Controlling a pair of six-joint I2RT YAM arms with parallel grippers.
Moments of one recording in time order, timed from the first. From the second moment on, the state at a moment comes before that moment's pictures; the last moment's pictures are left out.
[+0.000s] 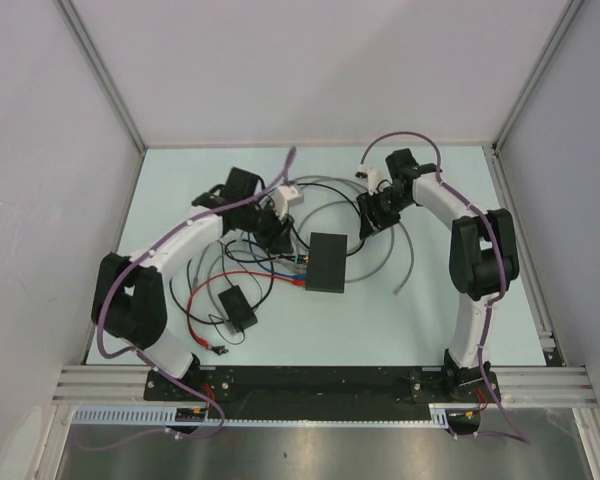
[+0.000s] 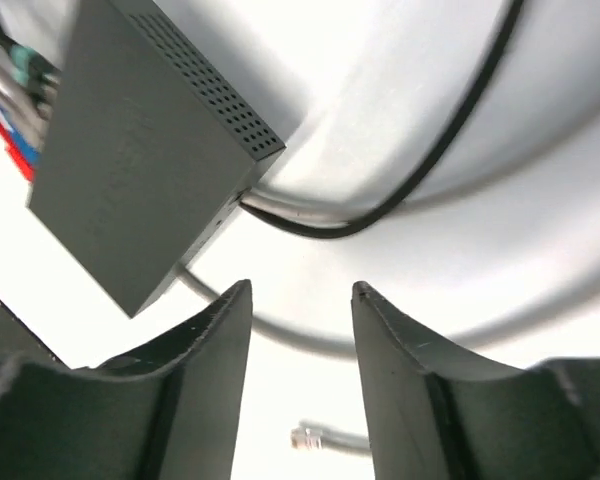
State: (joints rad) left arm -0.44 1.62 1.20 -0.60 0.64 0.42; right arm 0.27 2.00 1.56 -0.81 -0.52 -0.24
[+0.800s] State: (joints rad) left arm -0.25 1.98 1.58 -0.65 0.82 0.24; right arm 0.42 2.12 1.78 -1.03 -0.63 -0.35
